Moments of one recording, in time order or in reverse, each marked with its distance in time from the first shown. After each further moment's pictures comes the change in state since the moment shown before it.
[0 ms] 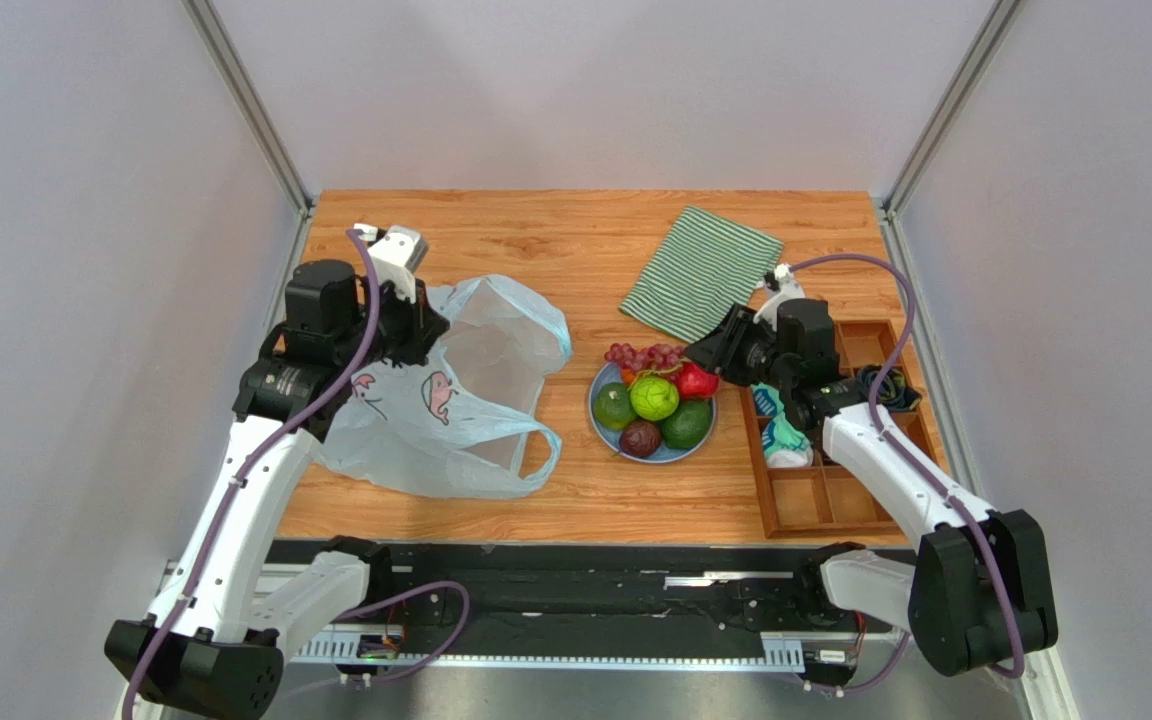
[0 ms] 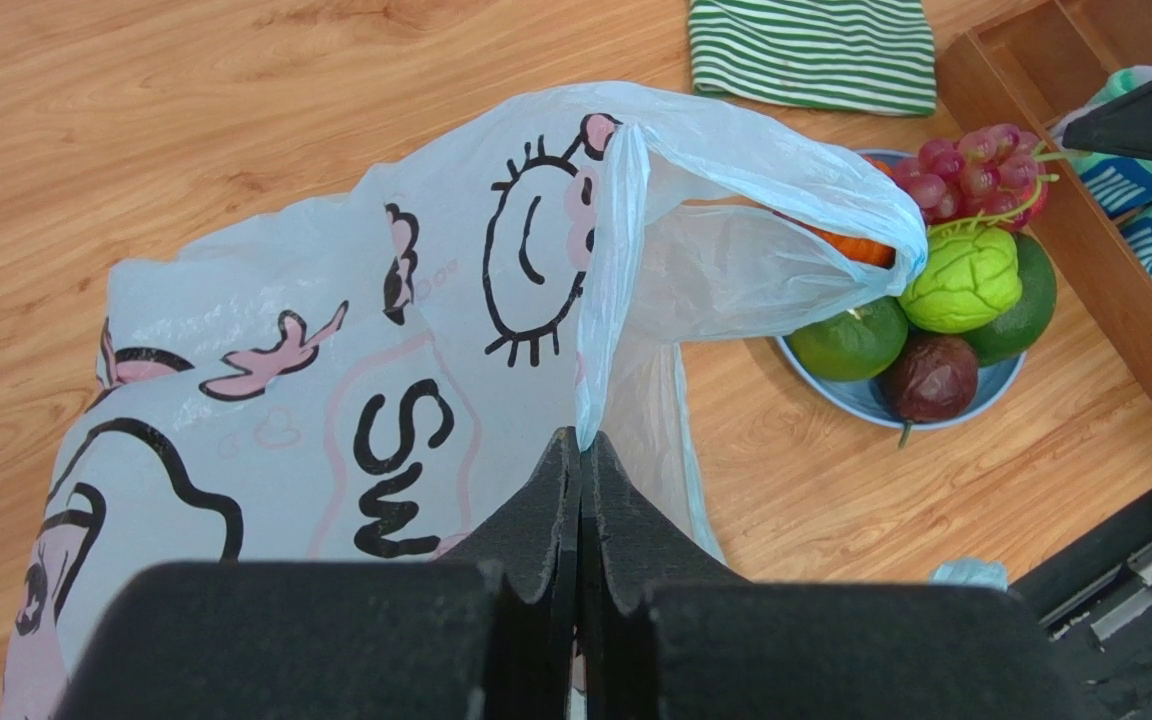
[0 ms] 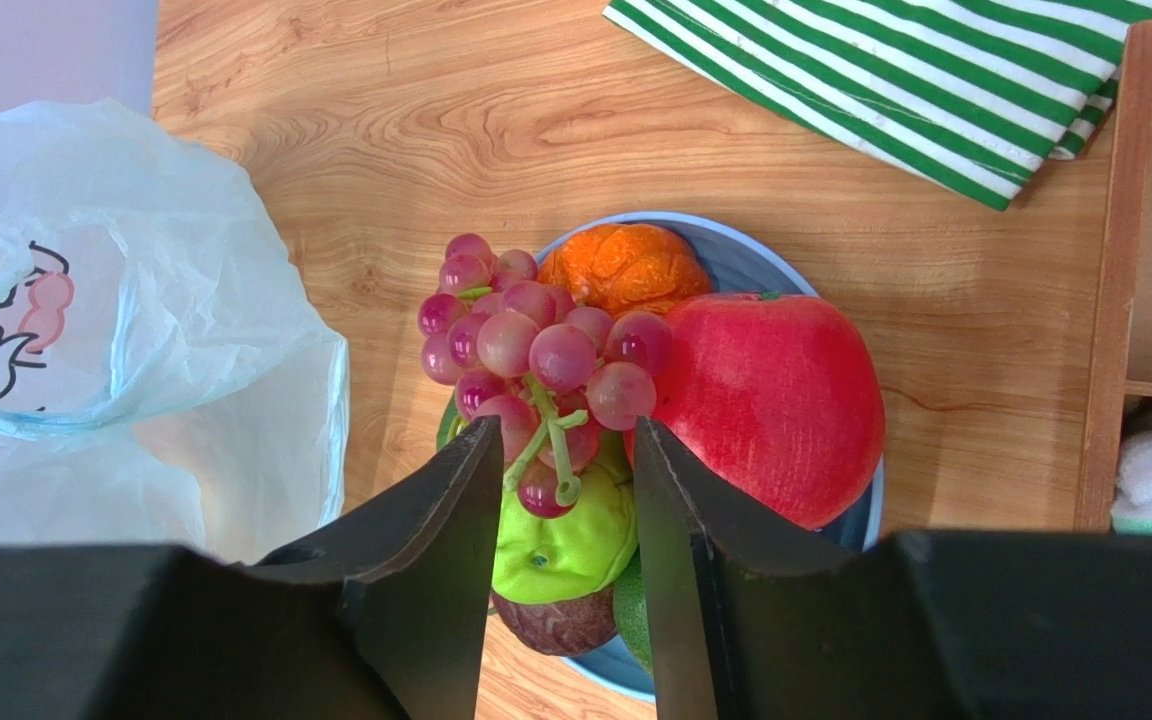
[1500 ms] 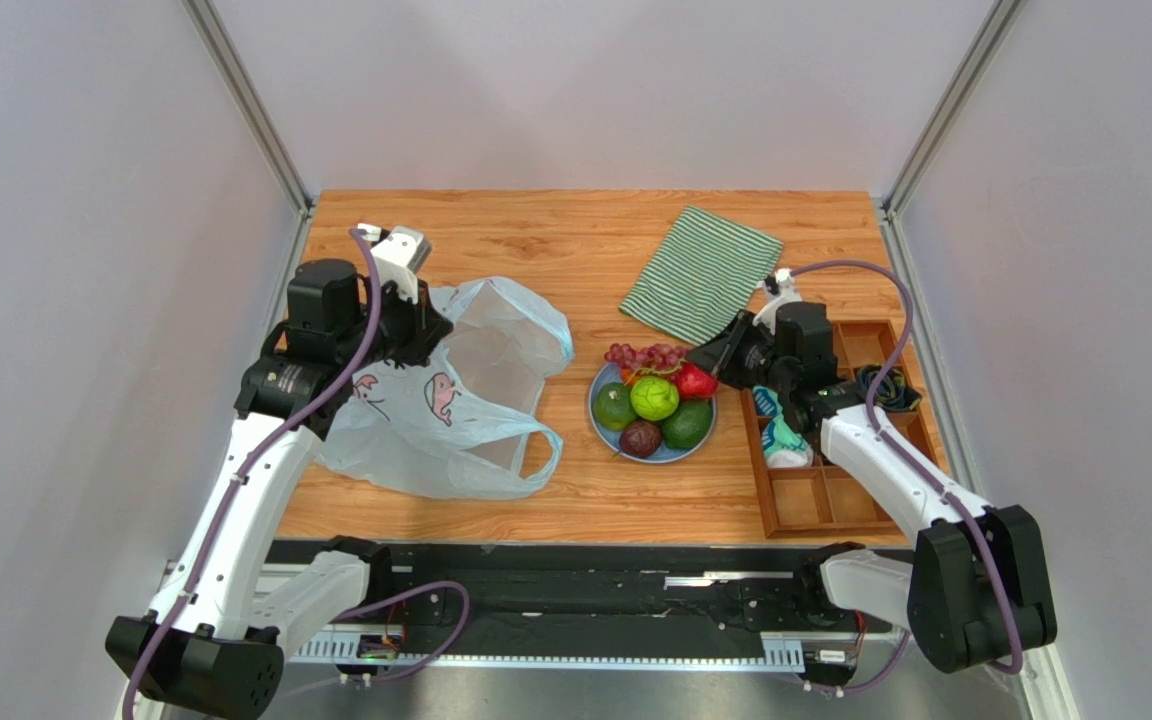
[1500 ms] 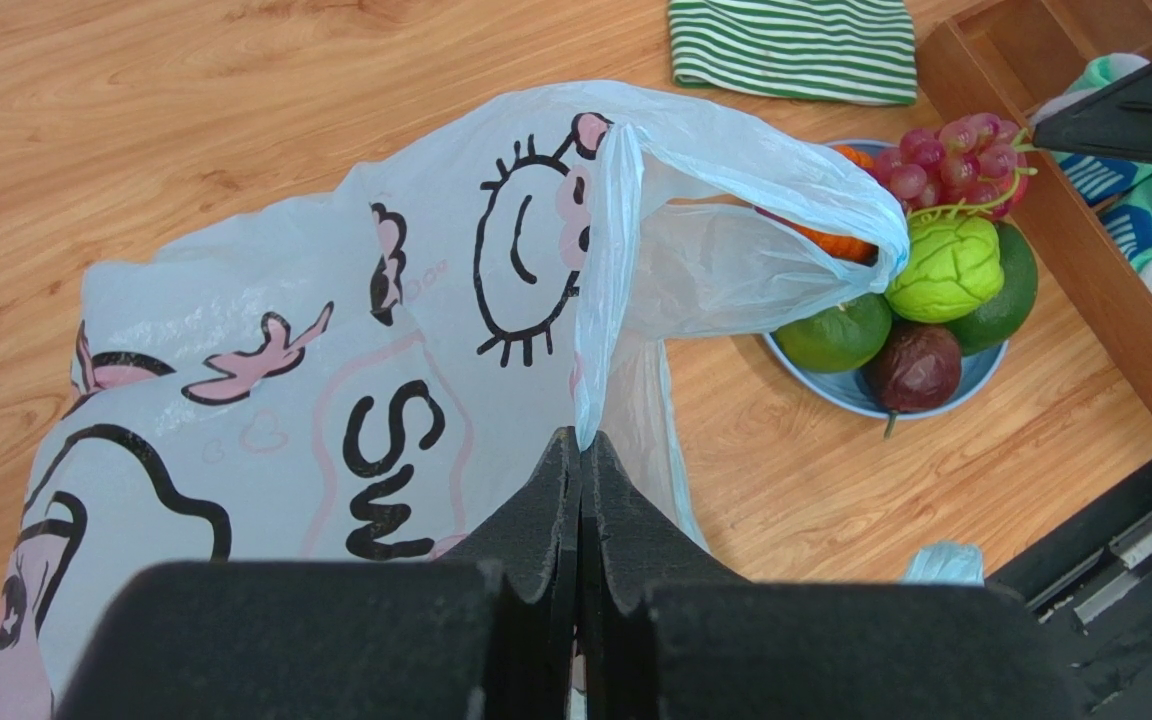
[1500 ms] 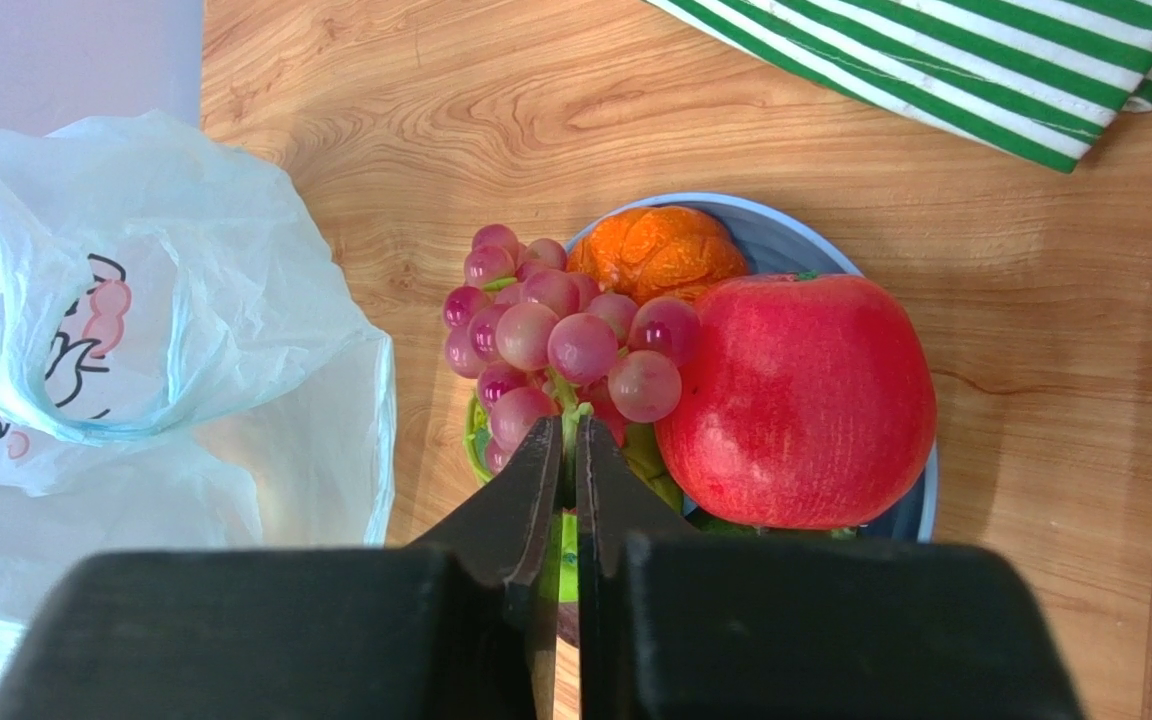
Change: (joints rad) left arm 0.000 0.009 0.000 -0.003 0.026 0.000; right arm 0.000 0.010 -0.027 0.042 -0.031 0.083
